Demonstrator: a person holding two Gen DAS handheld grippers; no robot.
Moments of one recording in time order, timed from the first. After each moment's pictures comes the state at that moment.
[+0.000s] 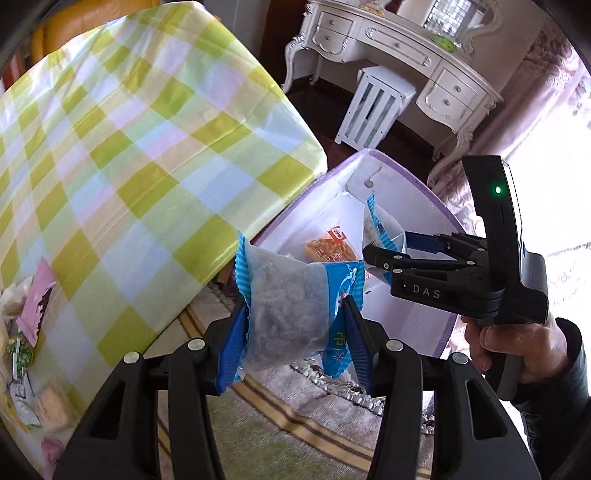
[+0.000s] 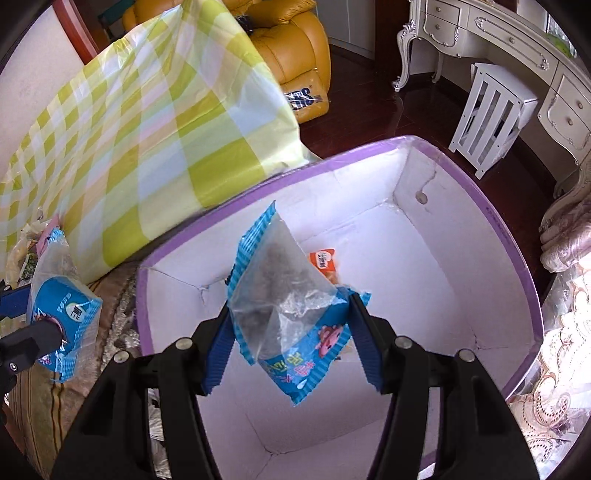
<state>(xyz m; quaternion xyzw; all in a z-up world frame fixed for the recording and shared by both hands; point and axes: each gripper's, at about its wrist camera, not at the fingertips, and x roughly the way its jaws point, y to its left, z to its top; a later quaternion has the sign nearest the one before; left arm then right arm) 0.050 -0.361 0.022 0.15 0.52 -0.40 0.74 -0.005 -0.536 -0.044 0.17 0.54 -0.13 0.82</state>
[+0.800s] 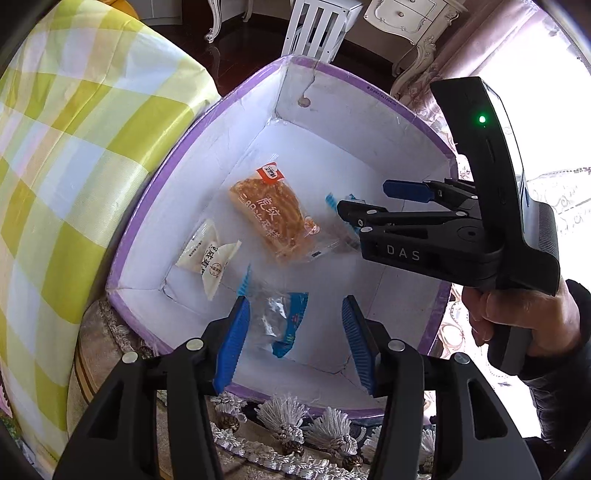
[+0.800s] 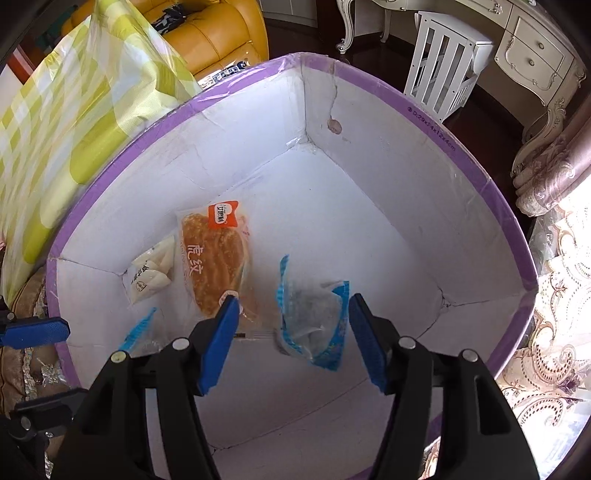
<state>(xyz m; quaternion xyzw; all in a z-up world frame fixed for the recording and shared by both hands) 0.028 -0.439 -0.039 0.24 0.58 -0.46 0.63 -0.032 -0.584 -0.090 0.20 0.56 -0.19 0.78</state>
